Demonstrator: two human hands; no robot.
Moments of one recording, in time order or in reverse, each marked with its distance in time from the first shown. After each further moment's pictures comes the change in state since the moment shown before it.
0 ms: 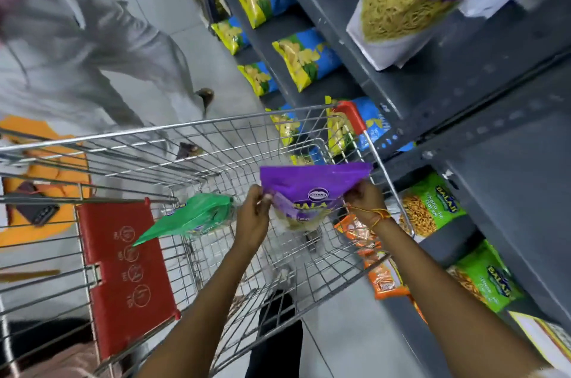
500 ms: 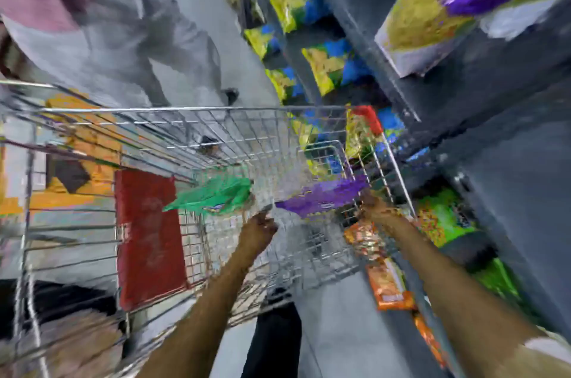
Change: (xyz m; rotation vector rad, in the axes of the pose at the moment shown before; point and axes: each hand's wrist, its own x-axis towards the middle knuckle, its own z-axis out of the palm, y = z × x) left_hand -0.038 -0.054 -0.010 0.024 -0.163 -0.378; right_hand -0.015 0.008 -0.006 0.134 -0.353 0.116
